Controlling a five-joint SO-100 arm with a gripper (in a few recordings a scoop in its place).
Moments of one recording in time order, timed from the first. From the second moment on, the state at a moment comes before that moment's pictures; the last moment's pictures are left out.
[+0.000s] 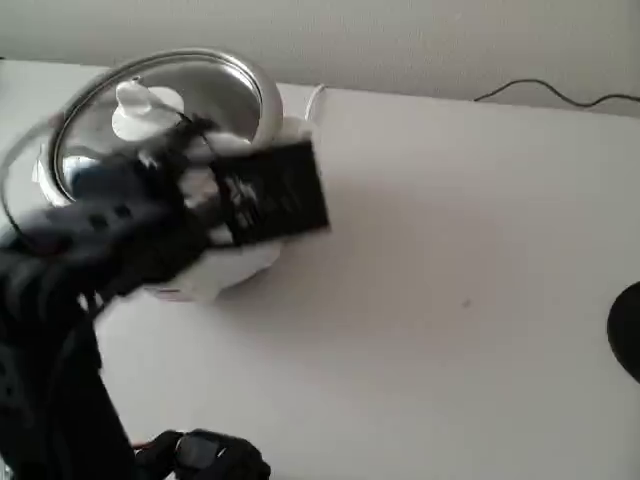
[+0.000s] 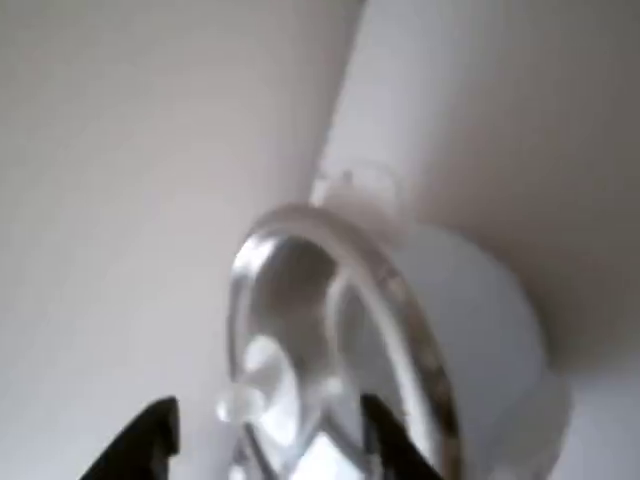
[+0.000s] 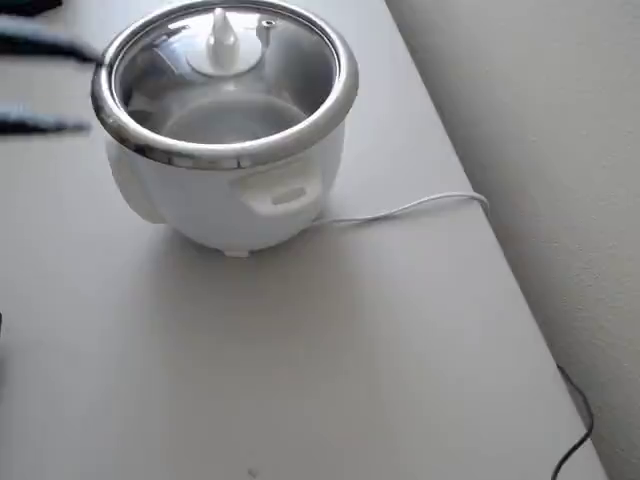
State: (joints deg) arm -13.1 129.6 71.6 86.6 -6.6
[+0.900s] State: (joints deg) arm -32.5 98.1 58.7 61.0 4.7
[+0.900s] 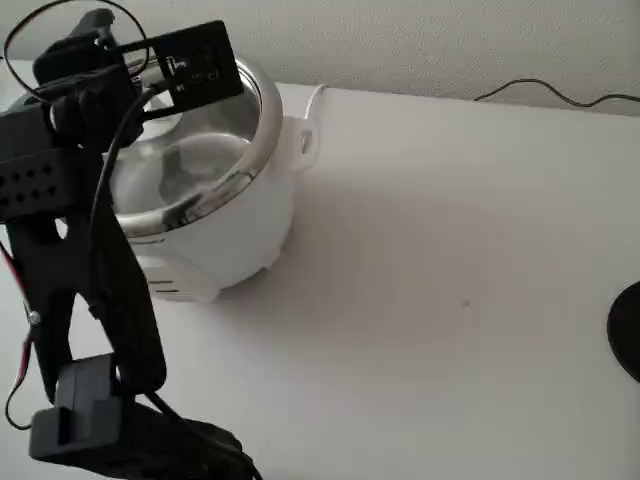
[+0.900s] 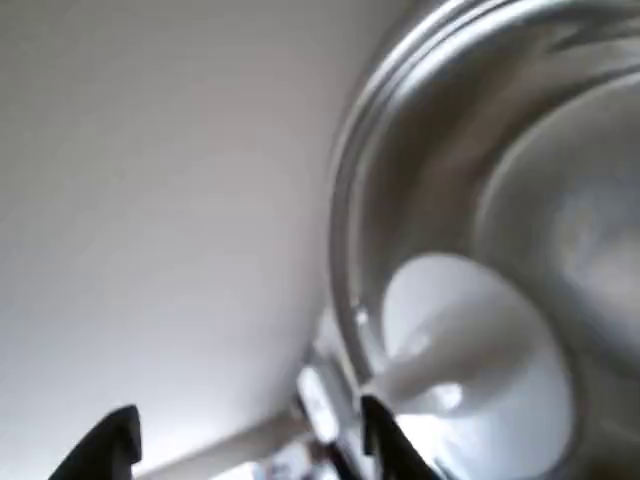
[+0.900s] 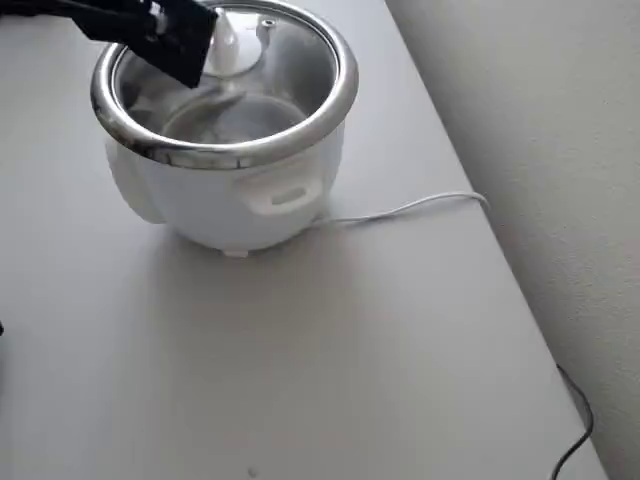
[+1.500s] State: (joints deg) arm -37.5 98.2 58.7 66.3 8.0
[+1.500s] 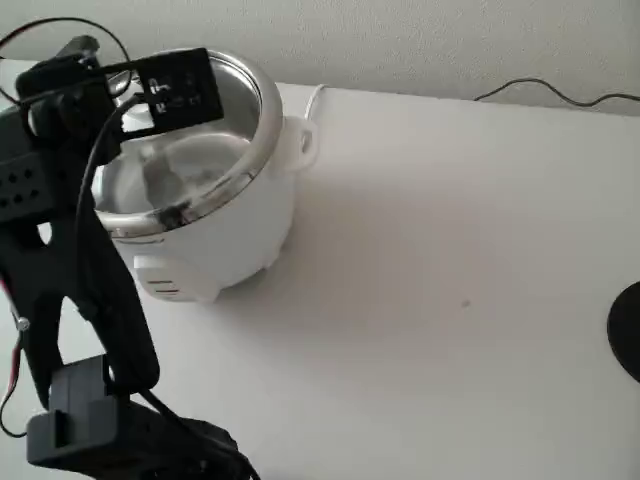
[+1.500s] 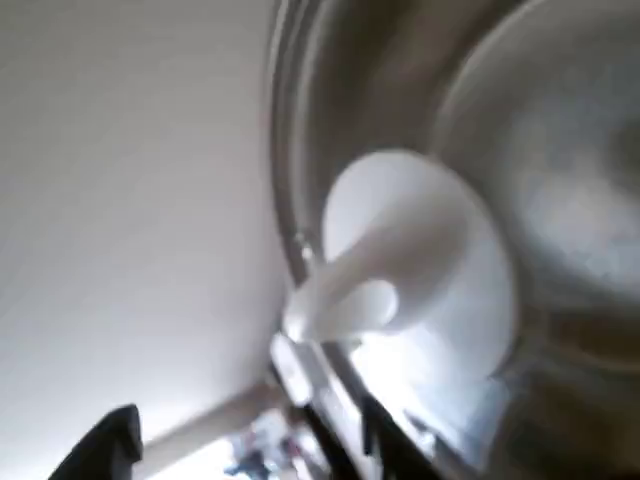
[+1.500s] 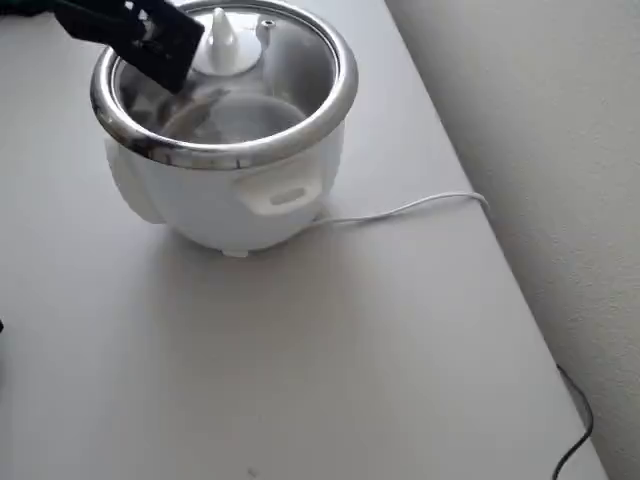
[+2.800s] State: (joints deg) arm -30.1 93.1 58.7 58.5 1.1
